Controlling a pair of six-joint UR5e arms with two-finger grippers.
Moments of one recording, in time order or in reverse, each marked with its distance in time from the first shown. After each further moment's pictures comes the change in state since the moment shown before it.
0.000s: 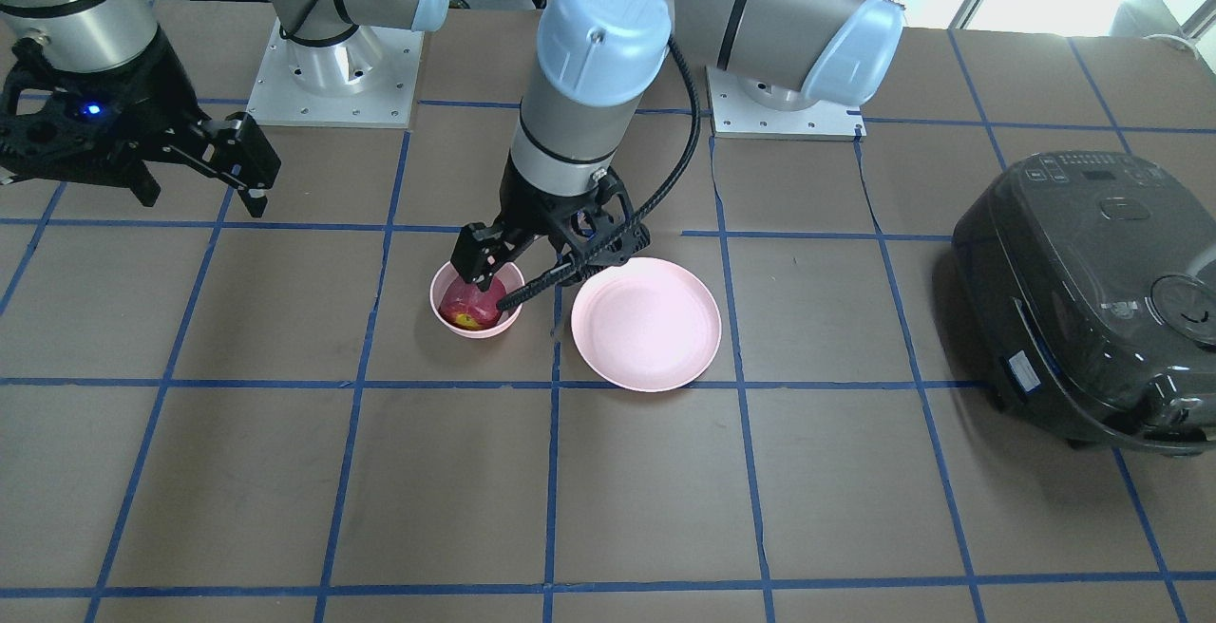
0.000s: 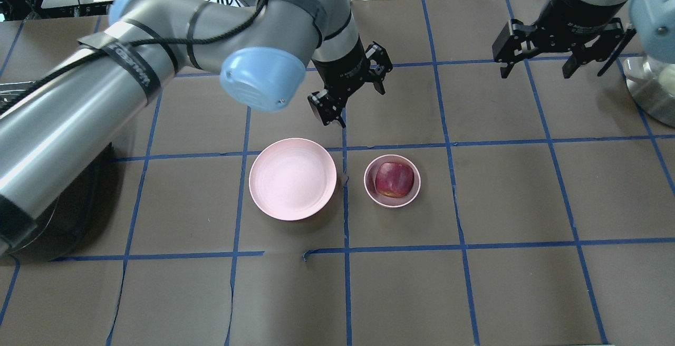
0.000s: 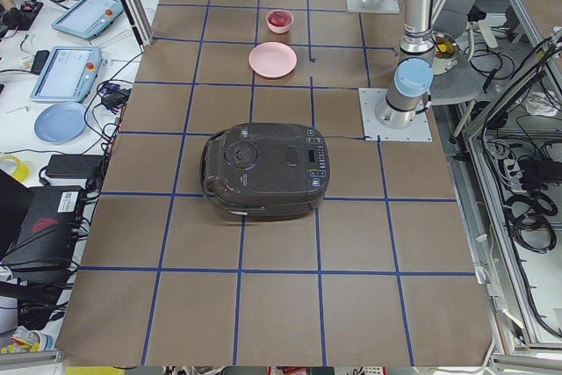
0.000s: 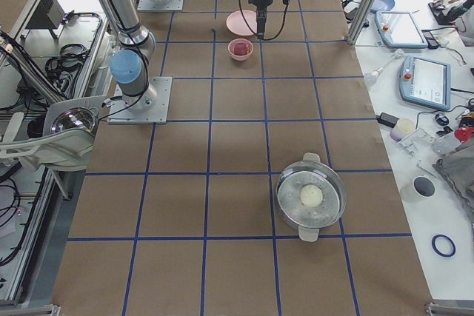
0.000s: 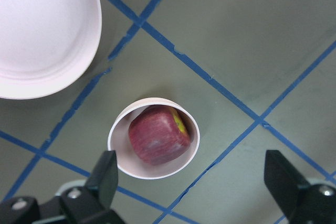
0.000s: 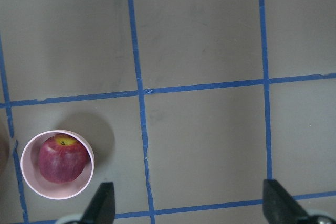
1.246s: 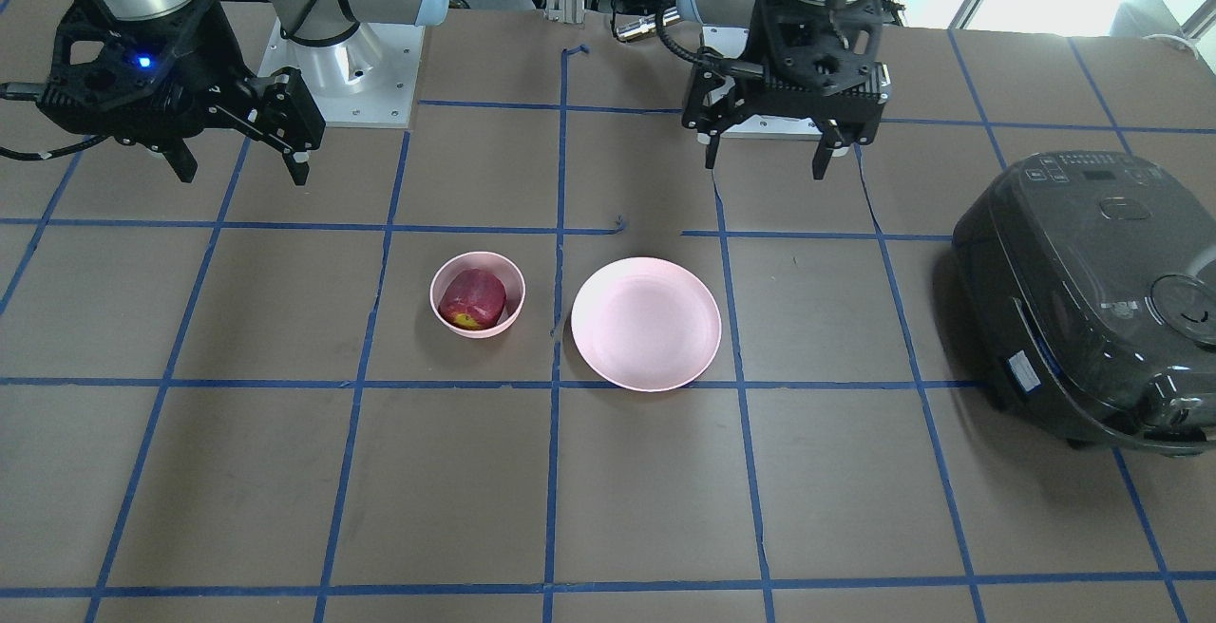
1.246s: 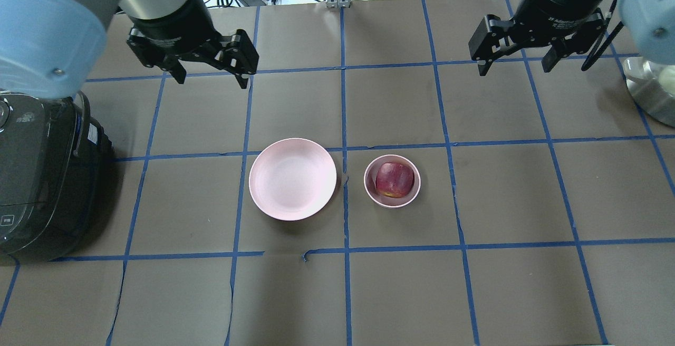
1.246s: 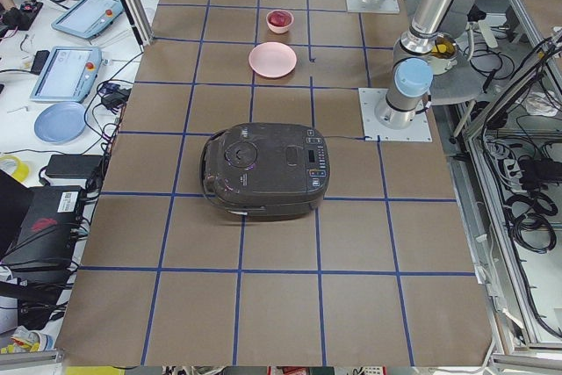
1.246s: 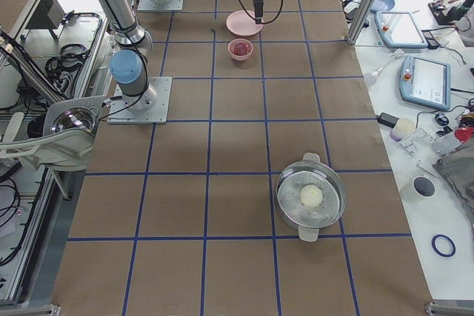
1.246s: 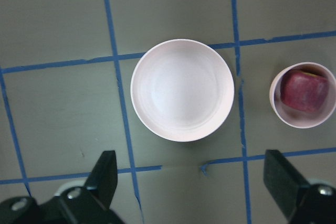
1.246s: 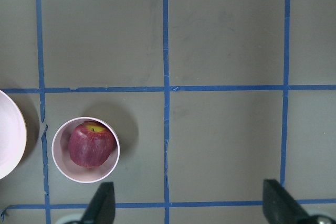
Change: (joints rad) left arm 0.256 0.296 -0.074 -0.187 0.265 0.978; right arm 0.043 -0.019 -0.034 0.035 0.026 -0.011
